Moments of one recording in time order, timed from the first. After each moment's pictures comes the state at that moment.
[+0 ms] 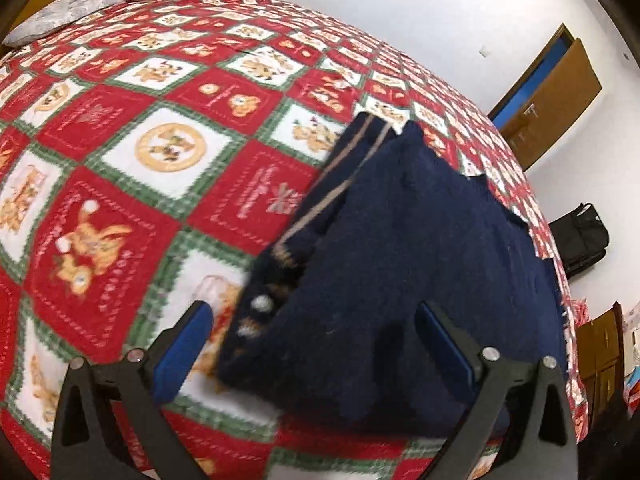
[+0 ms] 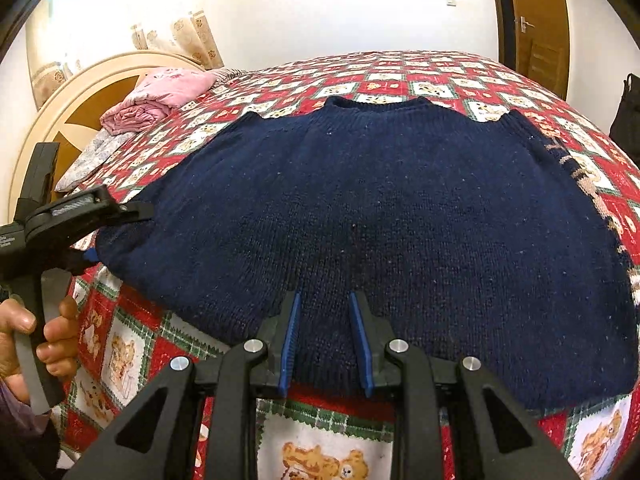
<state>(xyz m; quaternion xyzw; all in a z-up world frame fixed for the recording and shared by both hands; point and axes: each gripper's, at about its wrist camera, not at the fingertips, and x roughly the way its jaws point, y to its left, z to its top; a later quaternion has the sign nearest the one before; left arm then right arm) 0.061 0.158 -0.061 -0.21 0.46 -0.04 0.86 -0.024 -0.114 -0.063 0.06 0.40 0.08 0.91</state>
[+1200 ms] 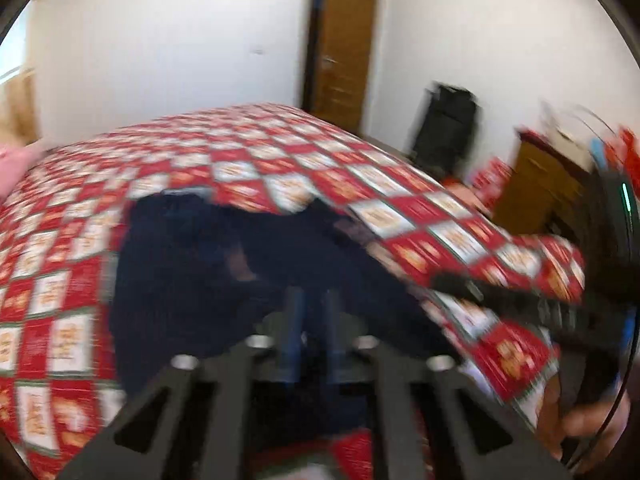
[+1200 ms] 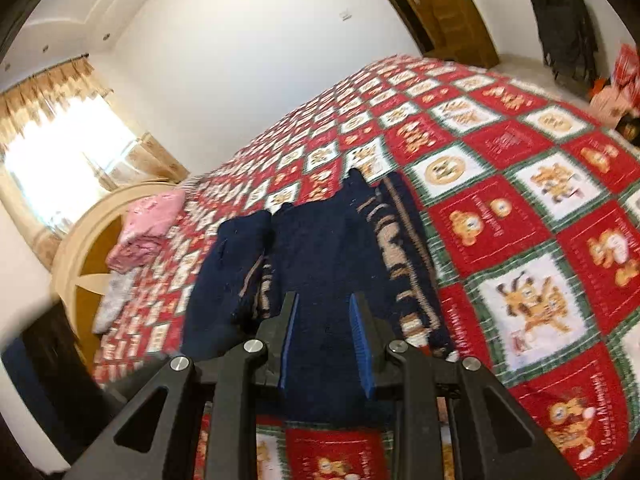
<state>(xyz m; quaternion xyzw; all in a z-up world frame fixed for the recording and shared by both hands) -0.029 -0.106 0.017 0.06 0.32 -0.32 0.89 -0.070 -0.305 0.002 0.29 0.32 0.05 0.90</state>
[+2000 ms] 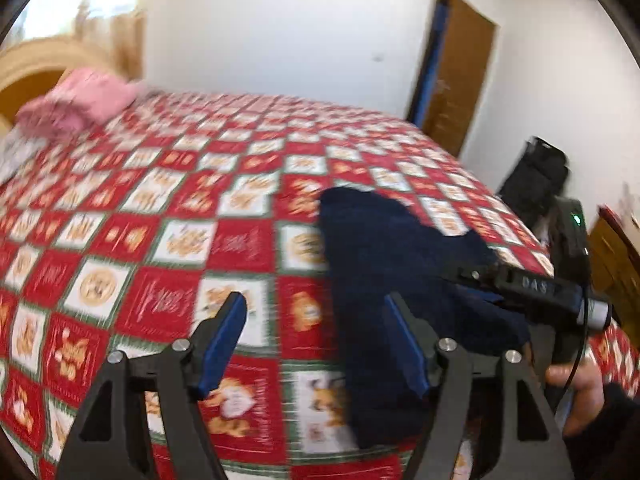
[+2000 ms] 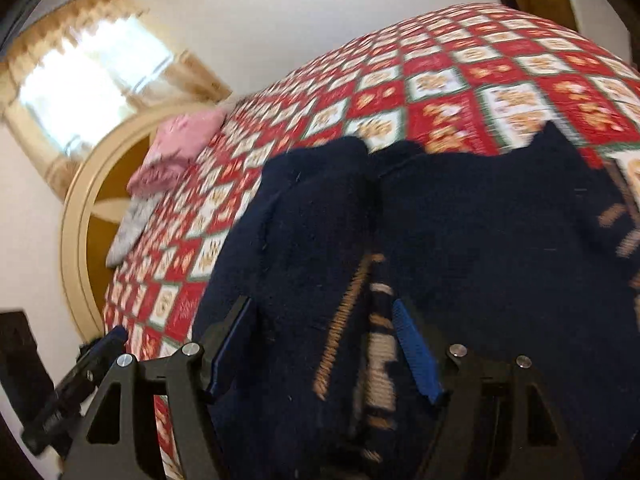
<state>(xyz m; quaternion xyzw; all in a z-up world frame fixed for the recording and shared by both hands) 0.024 0.078 0.032 -0.06 0.35 -0.13 0.93 0.088 -0.183 -0.042 0.20 0.42 0.16 0.87</state>
